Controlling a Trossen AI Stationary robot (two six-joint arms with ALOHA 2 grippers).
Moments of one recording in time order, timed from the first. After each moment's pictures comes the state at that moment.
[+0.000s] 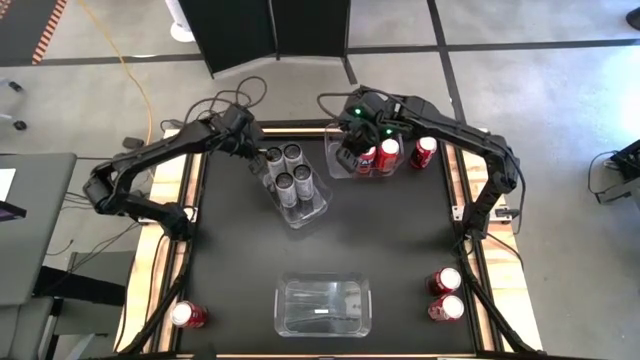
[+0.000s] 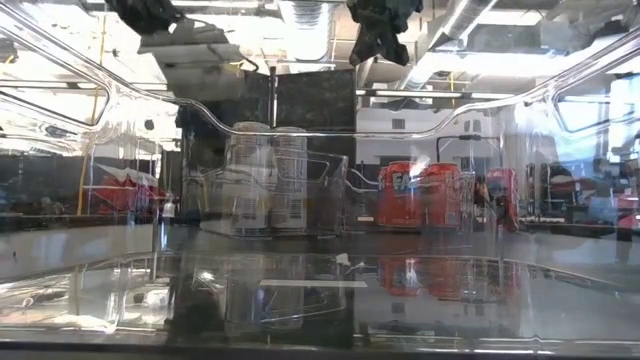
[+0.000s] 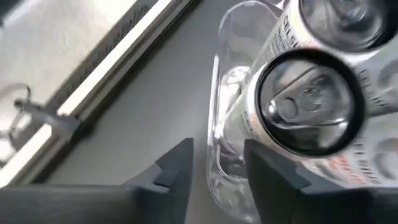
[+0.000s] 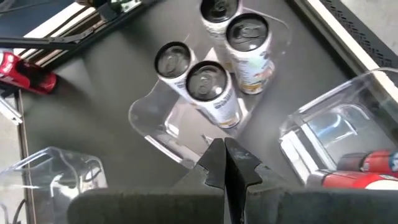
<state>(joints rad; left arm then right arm) 0.74 1.33 1.07 -0.69 0.02 0.10 -0.37 1.72 1.88 -1.04 -0.19 0.21</state>
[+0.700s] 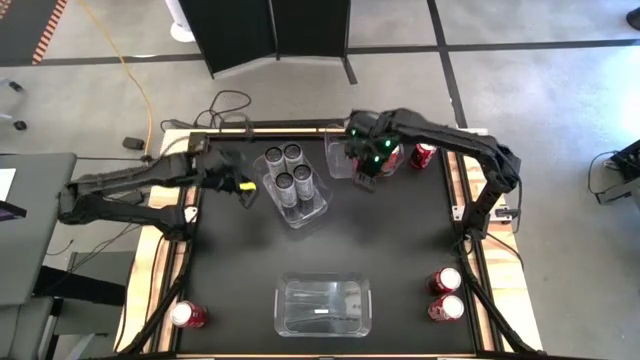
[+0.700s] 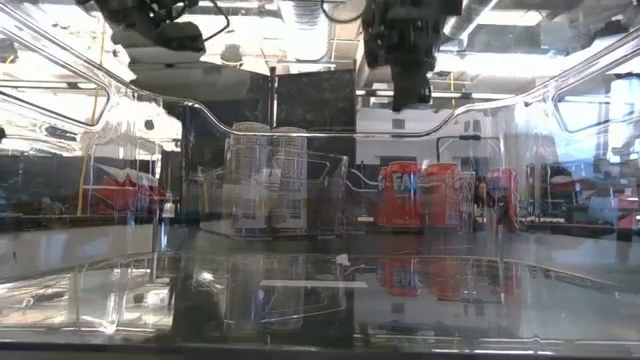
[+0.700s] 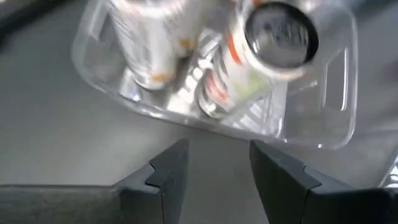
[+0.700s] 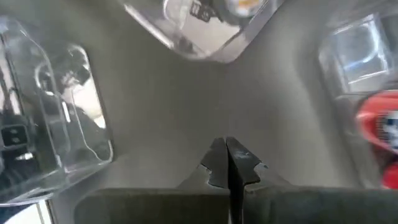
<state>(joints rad) 0.29 0.99 0.88 -0.78 -0.13 -0.48 -0.39 1.72 1.62 -1.17 -0.34 -0.01</state>
